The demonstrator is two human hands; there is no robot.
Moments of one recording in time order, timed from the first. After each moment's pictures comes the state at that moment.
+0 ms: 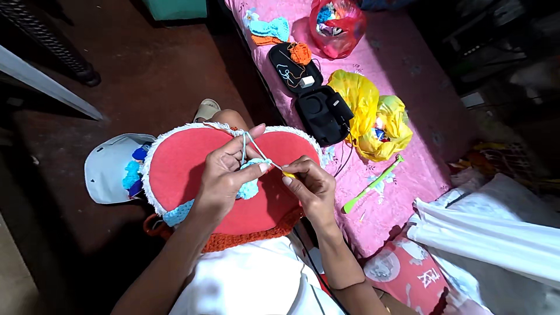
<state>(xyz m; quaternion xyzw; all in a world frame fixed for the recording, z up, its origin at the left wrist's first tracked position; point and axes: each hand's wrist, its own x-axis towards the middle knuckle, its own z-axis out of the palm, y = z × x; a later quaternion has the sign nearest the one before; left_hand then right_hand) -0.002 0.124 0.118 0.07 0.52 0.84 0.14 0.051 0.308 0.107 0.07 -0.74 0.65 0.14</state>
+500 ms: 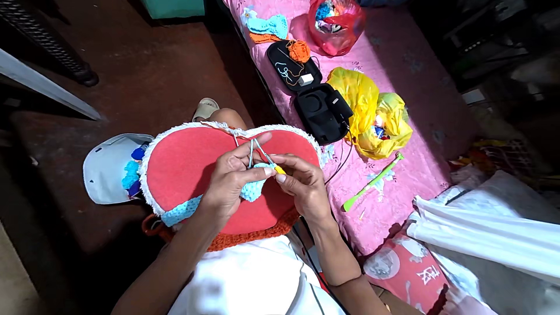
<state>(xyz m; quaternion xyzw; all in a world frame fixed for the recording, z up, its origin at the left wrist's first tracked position) 0.002 0.136 0.116 0.00 0.47 0.86 0.23 0.044 0.302 0.108 0.03 -0.64 0.77 0.01</state>
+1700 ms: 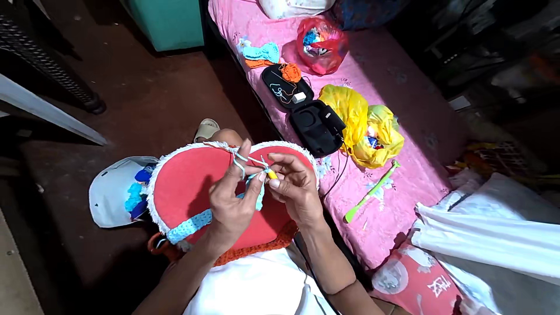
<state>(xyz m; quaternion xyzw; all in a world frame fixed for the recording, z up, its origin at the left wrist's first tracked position) 0.006 0.145 0.097 0.20 0.66 0.69 -0.20 0.028 0.286 0.121 0.04 -0.55 0.83 0.04</state>
